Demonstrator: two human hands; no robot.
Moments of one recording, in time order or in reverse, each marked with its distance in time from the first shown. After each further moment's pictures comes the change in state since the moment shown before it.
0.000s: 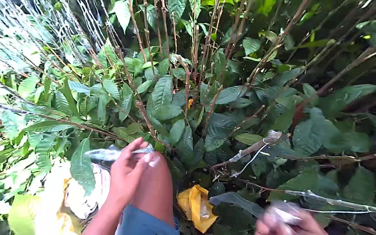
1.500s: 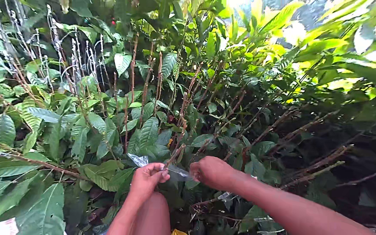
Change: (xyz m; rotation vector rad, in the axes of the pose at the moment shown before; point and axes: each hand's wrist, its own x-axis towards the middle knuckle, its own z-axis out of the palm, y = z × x) left_hand 0.093 -0.030 0.029 -0.485 -0.187 -0.215; right_hand 0.224 -0.016 0.120 -2.024 -0.831 0.373
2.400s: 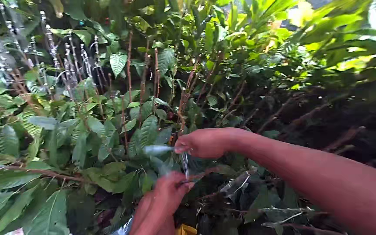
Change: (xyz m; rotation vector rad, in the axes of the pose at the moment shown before) left_hand -0.035 -0.004 0.048 0.340 -0.161 0.266; right_hand -0.005 -0.028 -0.075 0.036 -0.113 -0.180
